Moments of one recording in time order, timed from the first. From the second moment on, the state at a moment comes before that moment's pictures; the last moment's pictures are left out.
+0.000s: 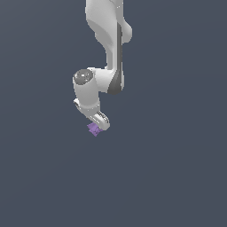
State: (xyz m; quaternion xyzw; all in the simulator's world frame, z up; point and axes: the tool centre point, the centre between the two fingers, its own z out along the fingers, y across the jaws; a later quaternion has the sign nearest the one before) arm -0.045 -0.104 0.092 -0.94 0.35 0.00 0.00
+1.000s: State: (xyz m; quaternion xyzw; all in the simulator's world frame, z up) arm -0.047 -0.105 0.042 -0.93 0.36 0.00 0.00
